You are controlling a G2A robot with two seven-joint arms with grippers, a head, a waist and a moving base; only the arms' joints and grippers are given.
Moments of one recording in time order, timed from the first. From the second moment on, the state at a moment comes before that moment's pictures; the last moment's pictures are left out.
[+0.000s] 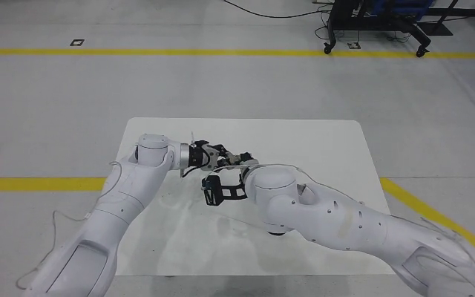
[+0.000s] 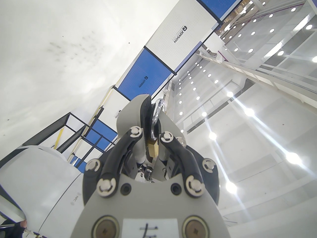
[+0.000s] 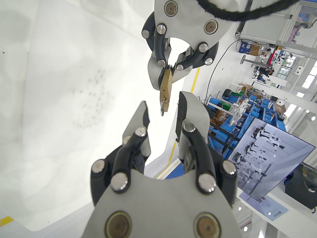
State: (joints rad) left arm 0.69 -1.25 -0.87 -0.91 -0.68 0.58 -1.09; right arm -0.64 -1.16 0.42 -1.92 -1.41 -0.53 1.29
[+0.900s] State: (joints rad) left arm 0.73 -1.23 -0.90 -1.00 -0.61 0.44 -1.08; right arm -0.96 -1.03 0.89 -1.86 -1.07 -0.76 0.68
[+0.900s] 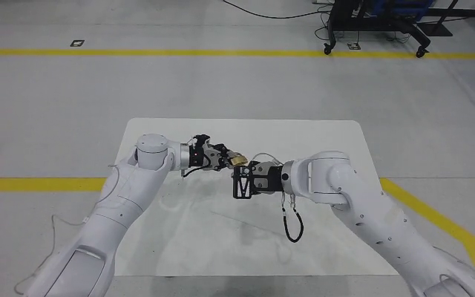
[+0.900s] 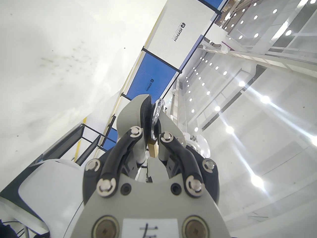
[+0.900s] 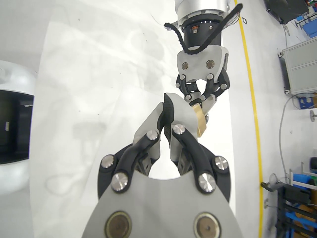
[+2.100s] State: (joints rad) left arm 0.78 -1.21 -0.93 -1.10 -0.55 0.37 -1.10; right arm -0.98 -1.03 0.93 -1.71 -0.90 -0.74 0.61
